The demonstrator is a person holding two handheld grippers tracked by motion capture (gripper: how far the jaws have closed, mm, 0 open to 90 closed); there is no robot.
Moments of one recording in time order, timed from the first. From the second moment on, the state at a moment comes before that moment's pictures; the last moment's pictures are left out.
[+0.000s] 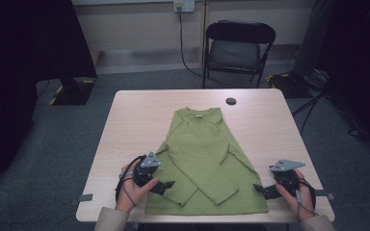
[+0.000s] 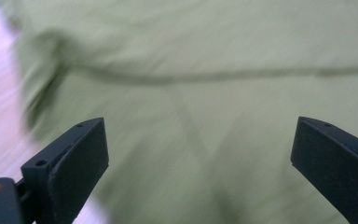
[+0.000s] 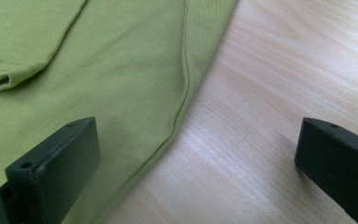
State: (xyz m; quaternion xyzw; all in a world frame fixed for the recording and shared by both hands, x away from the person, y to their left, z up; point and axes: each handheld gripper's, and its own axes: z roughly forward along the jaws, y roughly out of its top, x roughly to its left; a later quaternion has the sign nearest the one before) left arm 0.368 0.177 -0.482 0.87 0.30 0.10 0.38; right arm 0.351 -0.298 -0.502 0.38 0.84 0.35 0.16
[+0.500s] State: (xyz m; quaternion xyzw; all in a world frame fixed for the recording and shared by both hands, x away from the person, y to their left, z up) left arm 0.355 0.241 -0.503 0.86 0.33 0.14 0.36; right arm 0.351 -0.298 -0.502 0.37 0.84 0.35 0.16
